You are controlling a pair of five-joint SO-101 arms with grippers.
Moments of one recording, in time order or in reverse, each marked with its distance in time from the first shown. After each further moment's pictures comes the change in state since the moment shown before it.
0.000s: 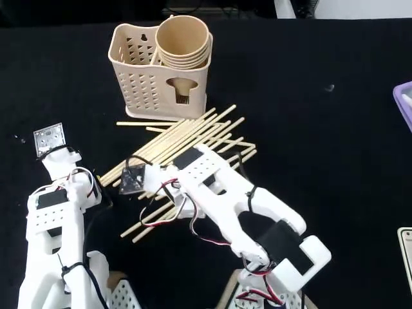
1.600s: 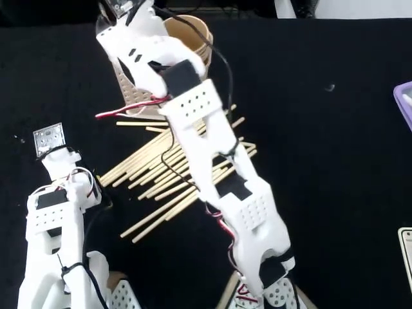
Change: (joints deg) left arm 0.0 0.0 0.0 0.0 0.0; right arm 5.1 36.1 -103.7 -6.2 -44.0
